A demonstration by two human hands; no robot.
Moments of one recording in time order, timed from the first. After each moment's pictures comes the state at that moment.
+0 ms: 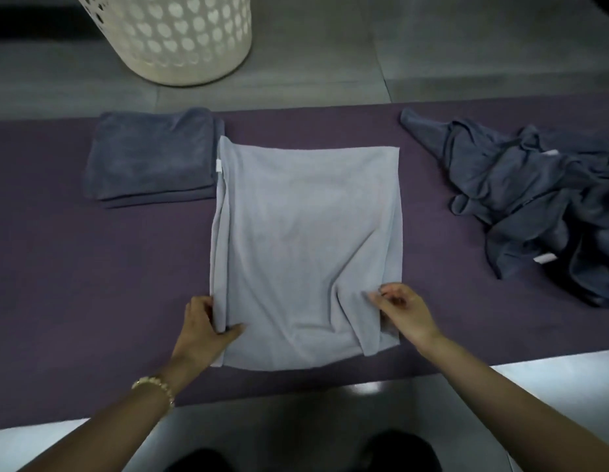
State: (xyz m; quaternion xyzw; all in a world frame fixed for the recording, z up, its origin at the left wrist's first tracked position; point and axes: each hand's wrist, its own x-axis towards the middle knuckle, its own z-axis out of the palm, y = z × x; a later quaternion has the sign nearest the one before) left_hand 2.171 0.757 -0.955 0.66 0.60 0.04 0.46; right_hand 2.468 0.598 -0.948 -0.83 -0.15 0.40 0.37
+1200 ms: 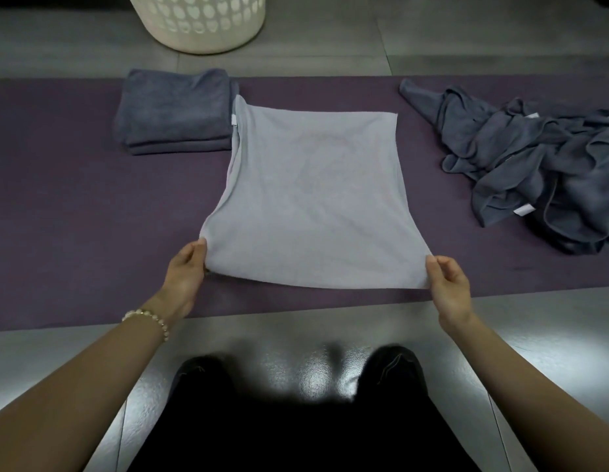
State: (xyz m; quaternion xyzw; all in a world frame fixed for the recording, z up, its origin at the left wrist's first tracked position) left_hand 2.136 0.722 -0.916 0.48 0.60 0.25 0.59; right_hand 2.452 0.499 -0.938 -0.79 -0.08 0.25 0.56
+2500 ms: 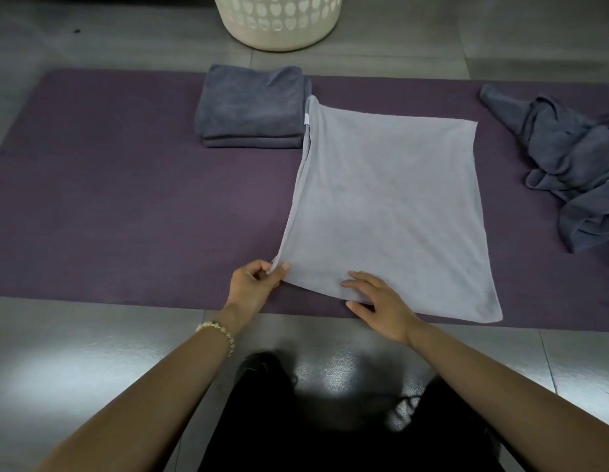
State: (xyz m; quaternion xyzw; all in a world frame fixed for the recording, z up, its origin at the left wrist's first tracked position) left_hand 2.100 0.714 -0.945 0.49 0.62 0.21 0.58; right_hand 2.321 0.590 -0.969 -0.71 -0.57 0.38 0.15
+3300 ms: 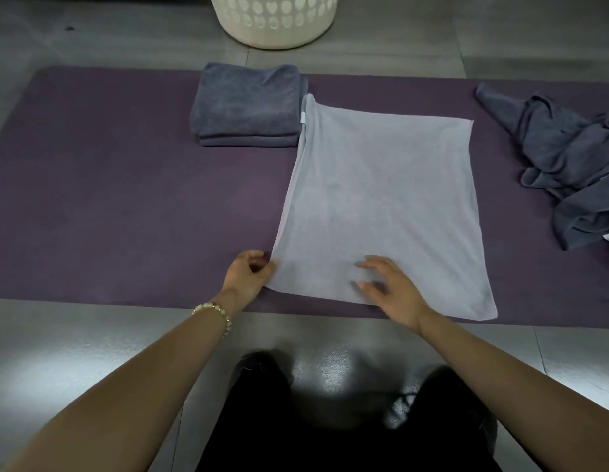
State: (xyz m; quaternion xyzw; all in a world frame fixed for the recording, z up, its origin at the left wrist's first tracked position) left_hand 2.101 0.738 -0.949 0.58 0.64 0.10 0.49; right_hand 2.339 0.596 -0.947 -0.75 -0.49 0.38 0.24
